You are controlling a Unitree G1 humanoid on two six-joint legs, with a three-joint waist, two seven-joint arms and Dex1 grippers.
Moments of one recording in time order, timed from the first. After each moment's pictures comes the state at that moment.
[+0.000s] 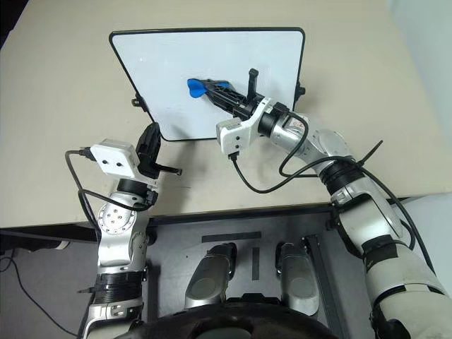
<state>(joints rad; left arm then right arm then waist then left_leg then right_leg) -0.02 0.23 0.14 -0.11 -0.15 -0.15 -0.24 -0.90 -0.33 0.52 0.64 -0.71 -0.68 0.05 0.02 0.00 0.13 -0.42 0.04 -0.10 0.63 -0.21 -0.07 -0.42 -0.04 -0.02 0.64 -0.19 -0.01</state>
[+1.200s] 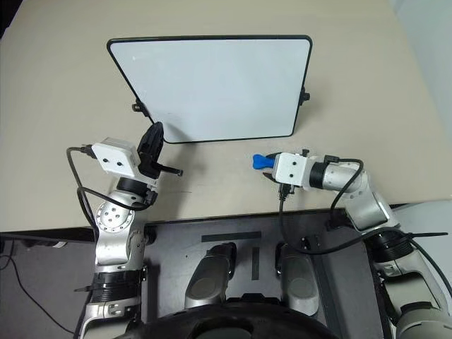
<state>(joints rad) -0.02 0.25 0.14 -0.11 -0.17 -0.14 -0.28 -0.33 -0.59 0.34 -0.10 -0.07 0.03 0.85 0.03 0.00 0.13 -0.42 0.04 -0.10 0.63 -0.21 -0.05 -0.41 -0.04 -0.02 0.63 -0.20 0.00</state>
